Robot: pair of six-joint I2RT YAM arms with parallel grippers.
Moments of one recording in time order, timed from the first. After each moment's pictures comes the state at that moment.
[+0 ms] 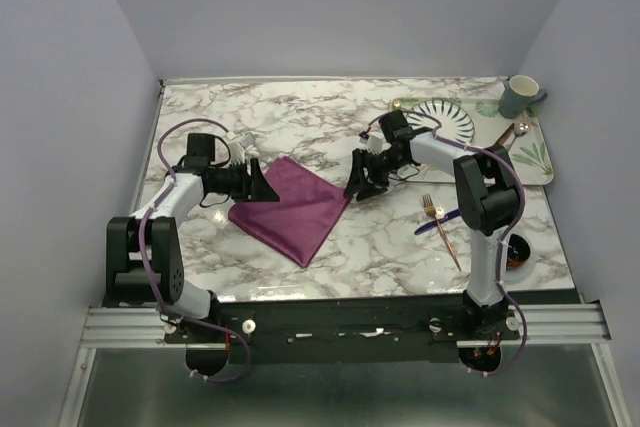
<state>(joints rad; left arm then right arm) -0.01 1.46 0.87 -0.41 0.92 -0.07 0.38 2.05 1.40 -0.58 -0.75 0.29</state>
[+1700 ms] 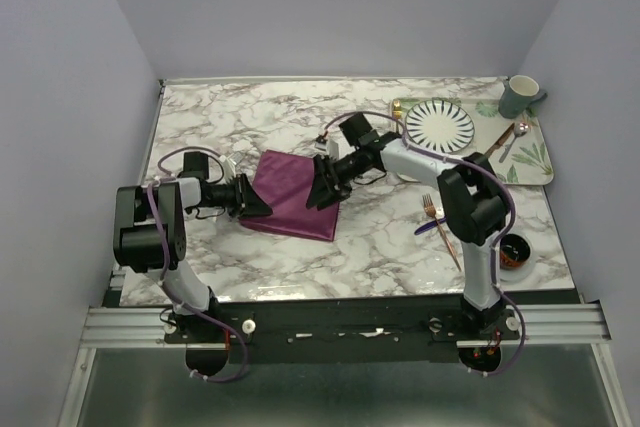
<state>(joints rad) 0.11 1.68 0.77 -0.27 1.07 -0.19 0.58 2.05 1.49 -0.49 -0.93 0.39</state>
